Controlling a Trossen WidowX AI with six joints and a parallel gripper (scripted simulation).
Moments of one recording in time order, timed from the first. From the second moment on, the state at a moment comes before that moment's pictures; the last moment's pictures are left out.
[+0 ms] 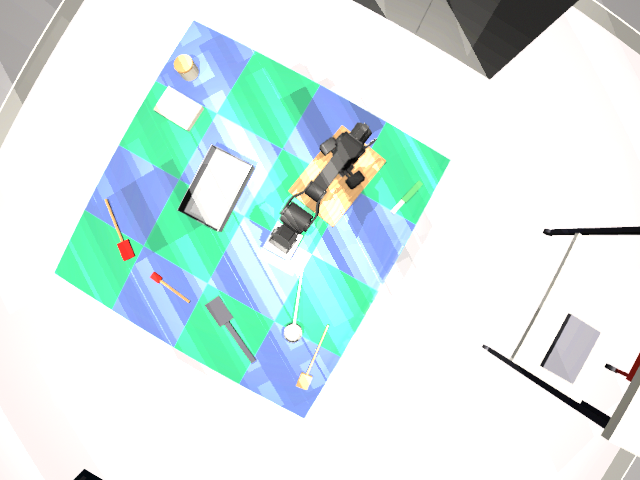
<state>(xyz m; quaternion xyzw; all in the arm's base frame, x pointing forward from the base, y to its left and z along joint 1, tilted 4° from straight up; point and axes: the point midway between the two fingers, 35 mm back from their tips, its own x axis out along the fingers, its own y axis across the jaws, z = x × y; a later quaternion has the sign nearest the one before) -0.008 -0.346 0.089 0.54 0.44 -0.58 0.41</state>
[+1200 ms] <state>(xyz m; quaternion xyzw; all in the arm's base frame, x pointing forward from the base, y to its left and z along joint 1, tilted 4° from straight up) -0.011 -0.352 0.046 0.54 0.44 -0.59 0.41</state>
